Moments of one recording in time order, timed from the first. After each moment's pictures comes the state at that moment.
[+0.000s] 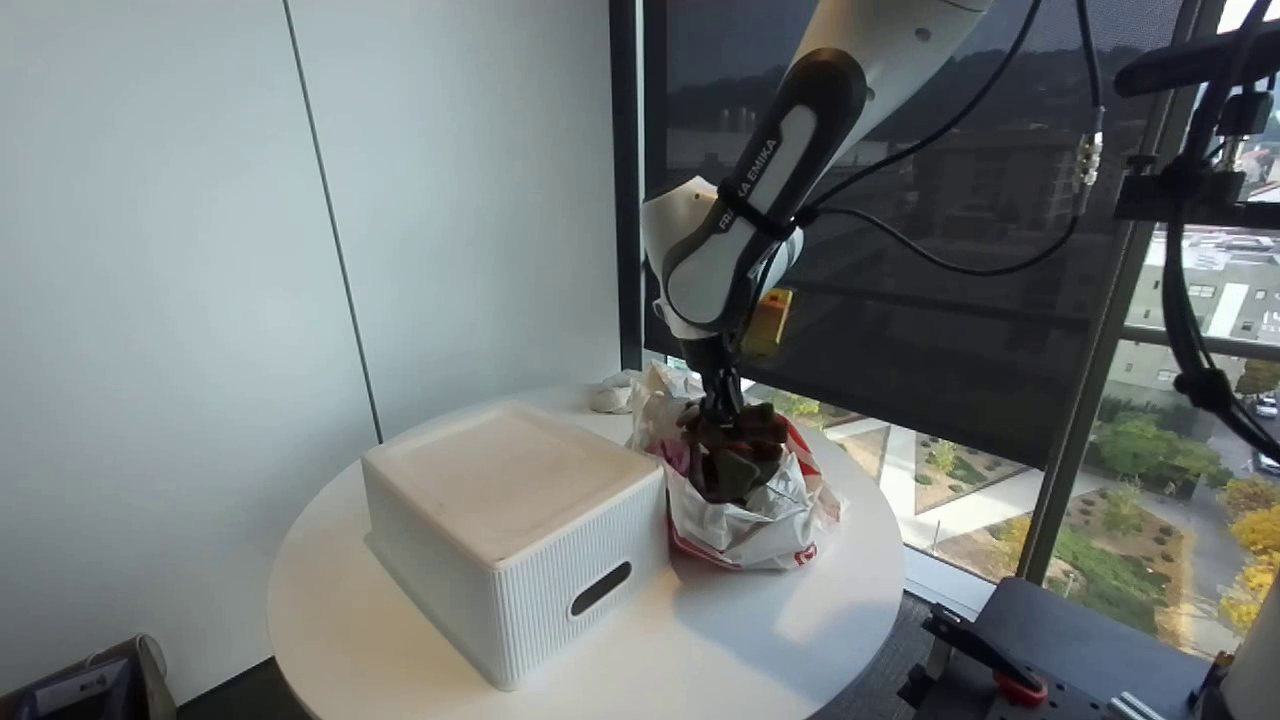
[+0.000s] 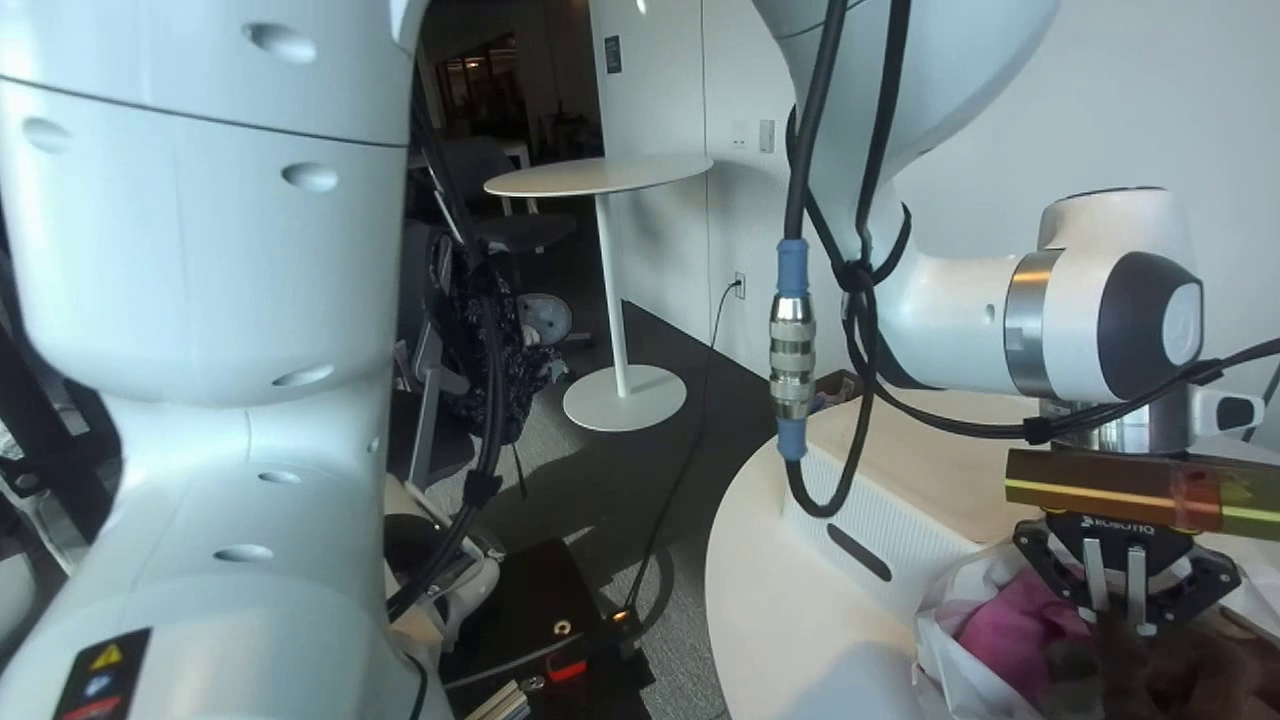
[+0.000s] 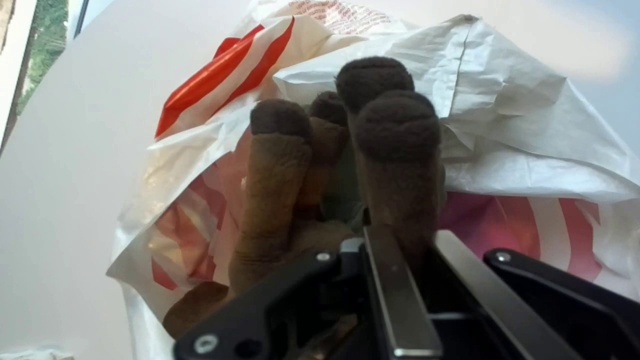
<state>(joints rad) -0.03 0.31 -0.10 -2.17 -0.46 2.41 -0.26</state>
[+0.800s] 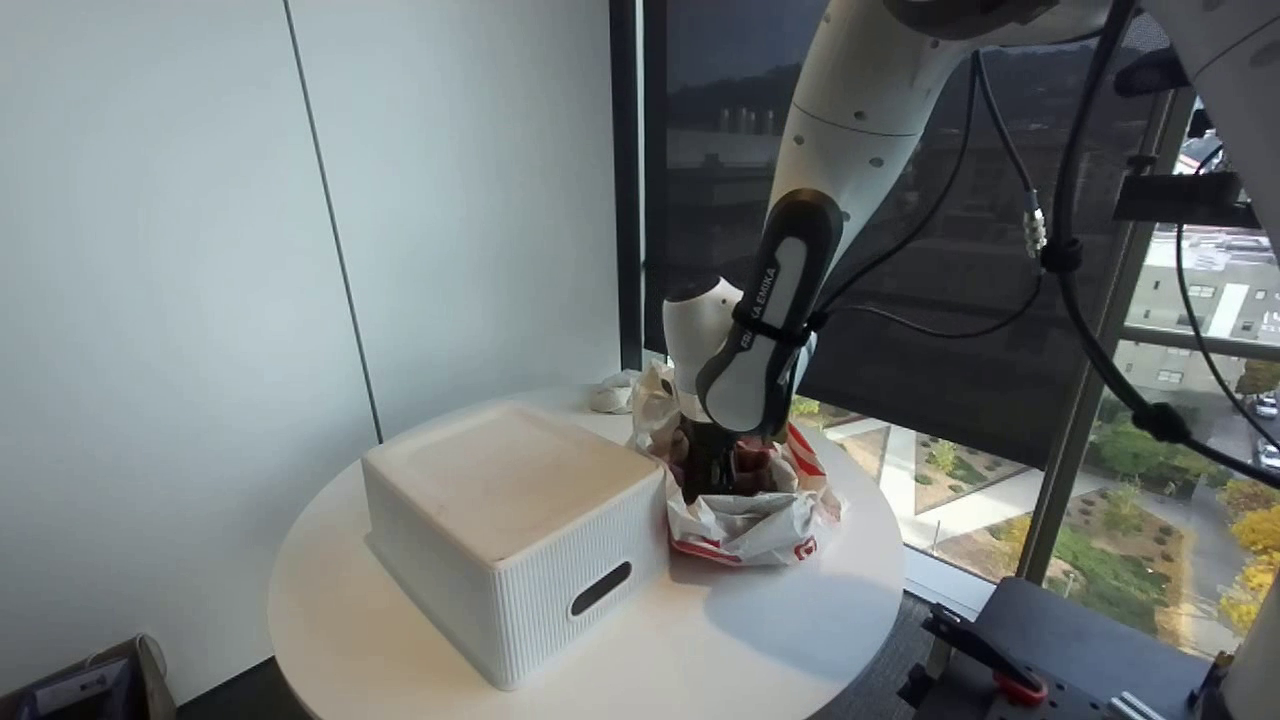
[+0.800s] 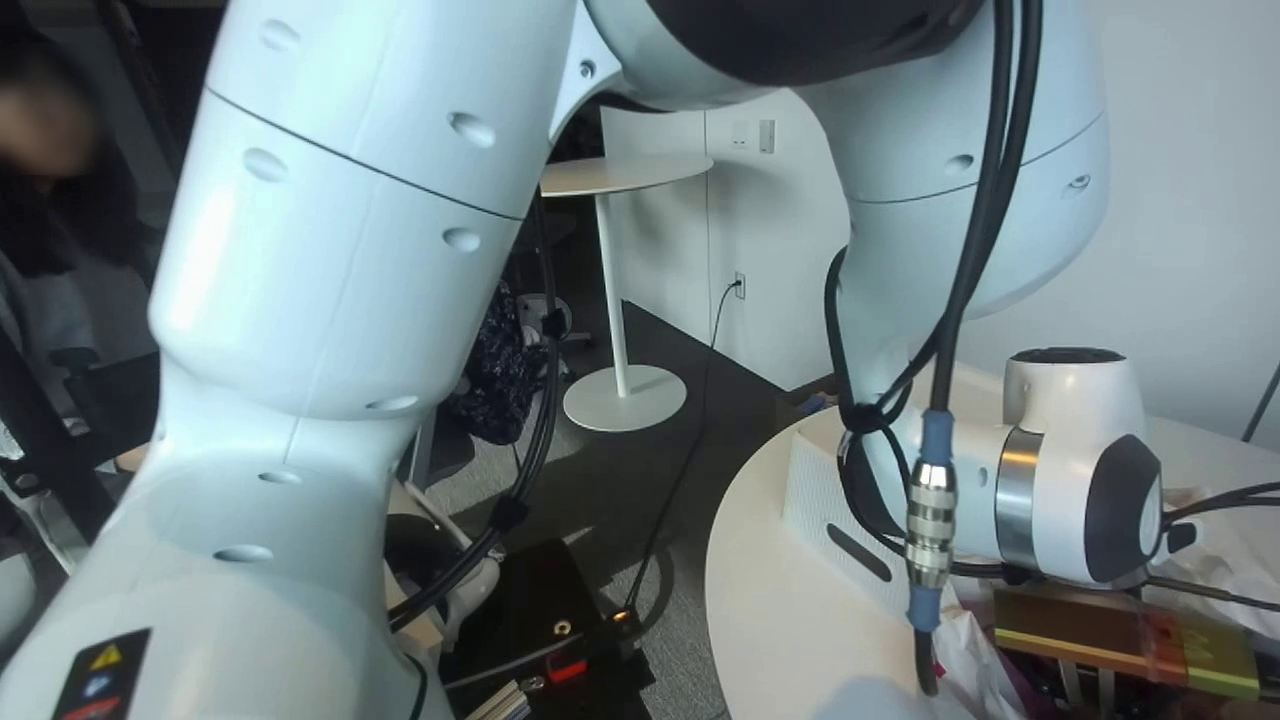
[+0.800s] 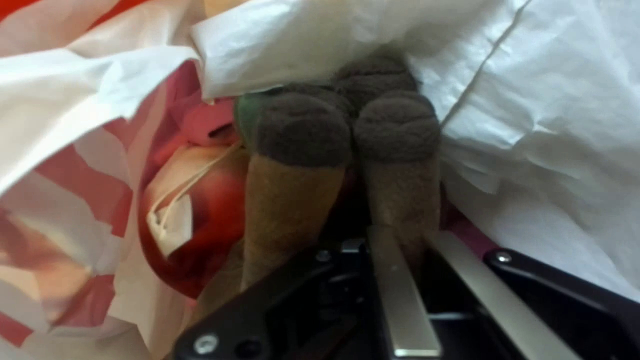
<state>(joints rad) -0.03 0.55 -0.16 -2.18 -0.57 2.77 -0.25</state>
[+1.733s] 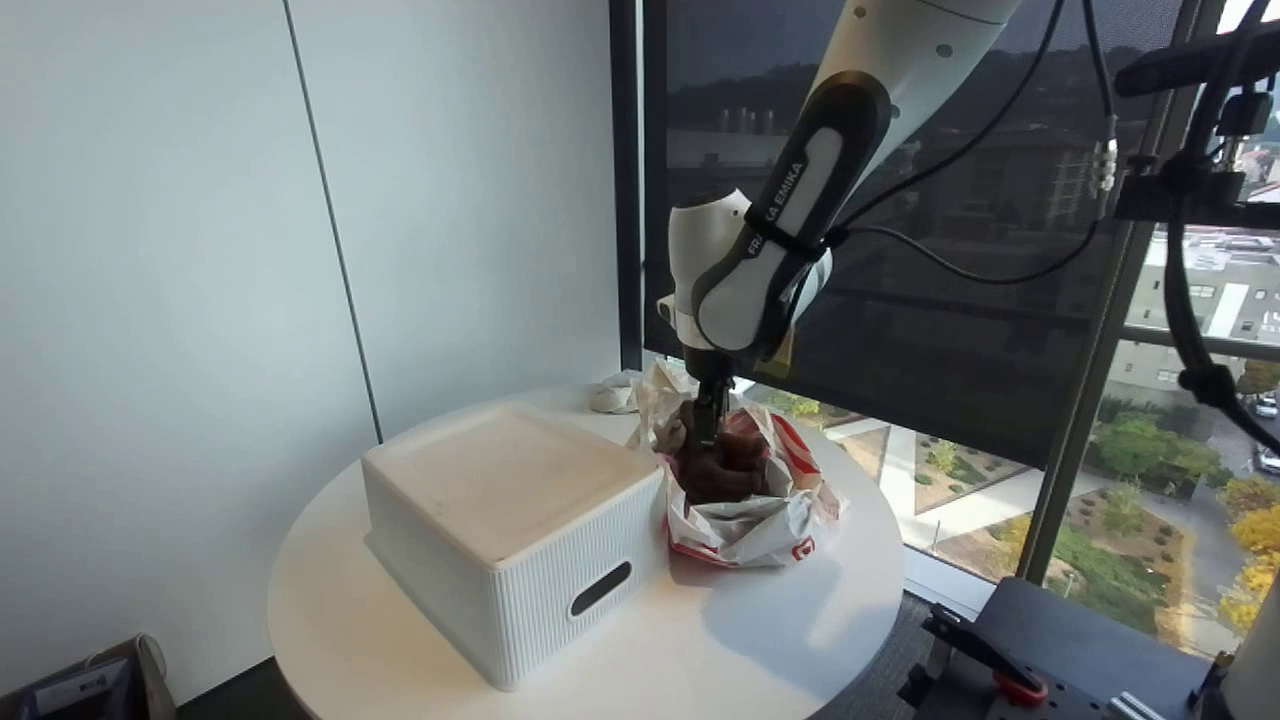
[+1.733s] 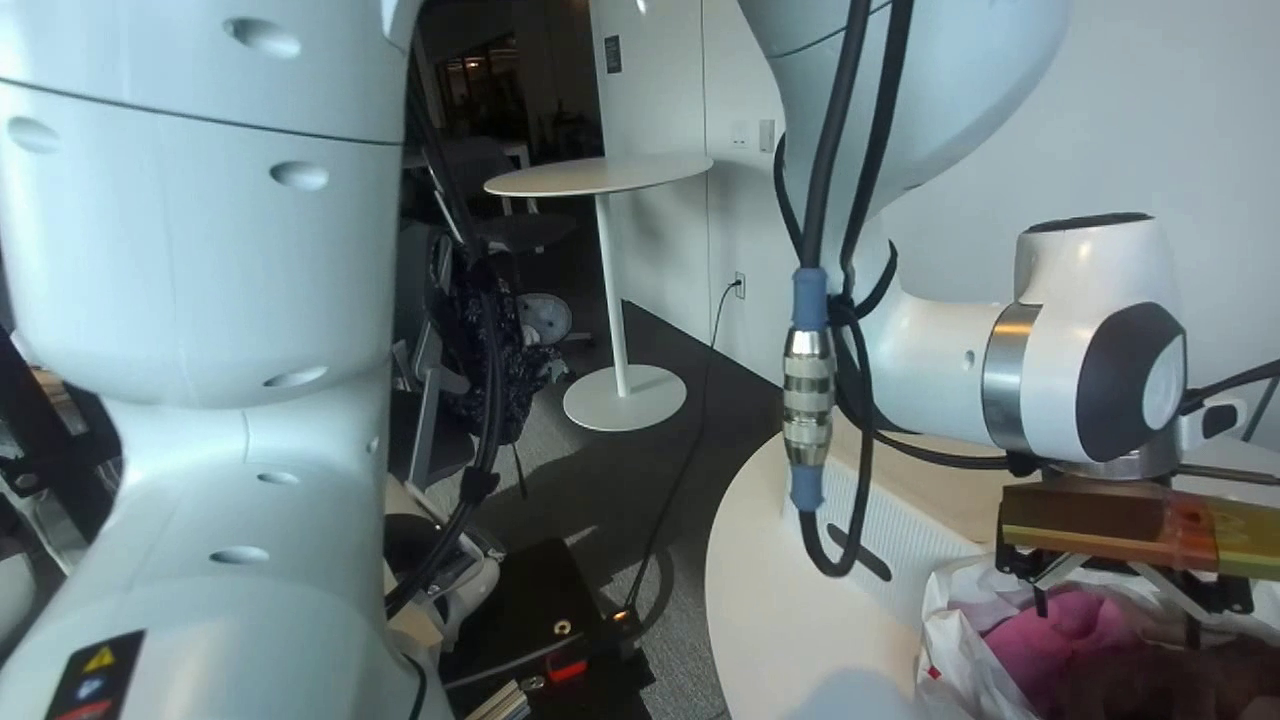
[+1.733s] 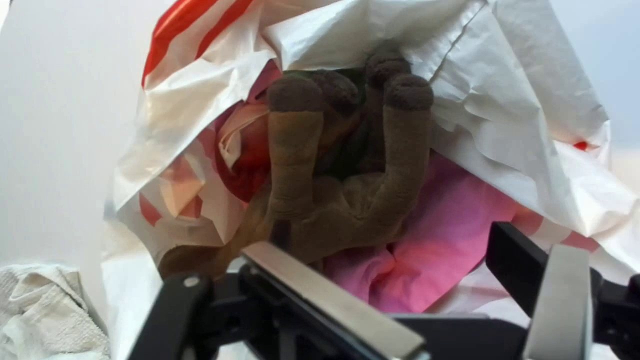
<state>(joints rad) -0.05 0.29 -0.12 -2.28 -0.47 2.70 -0.32</state>
